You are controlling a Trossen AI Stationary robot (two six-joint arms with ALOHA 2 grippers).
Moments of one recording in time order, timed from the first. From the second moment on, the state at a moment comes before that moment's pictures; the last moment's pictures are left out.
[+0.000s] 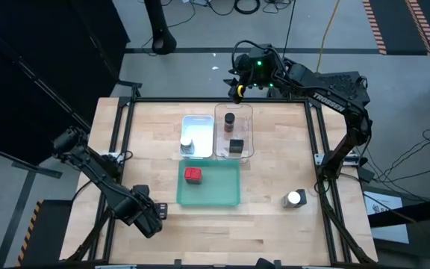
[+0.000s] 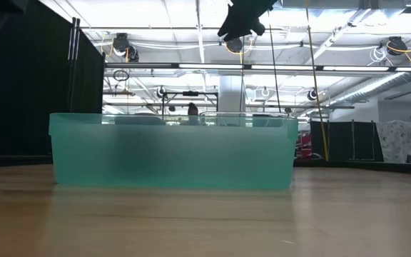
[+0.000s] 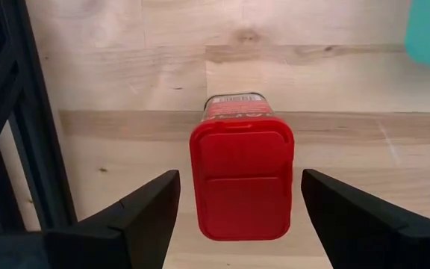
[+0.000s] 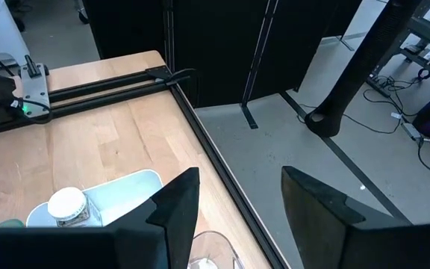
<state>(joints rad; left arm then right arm) -0.75 1.56 1.15 -1.16 0.05 -2.32 -0.49 1.67 1.86 -0.68 0.05 -0.07</state>
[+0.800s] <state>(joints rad) -0.73 1.56 1.01 -0.96 0.04 -2.29 -0.49 1.67 1.86 -0.68 0.05 -0.07</state>
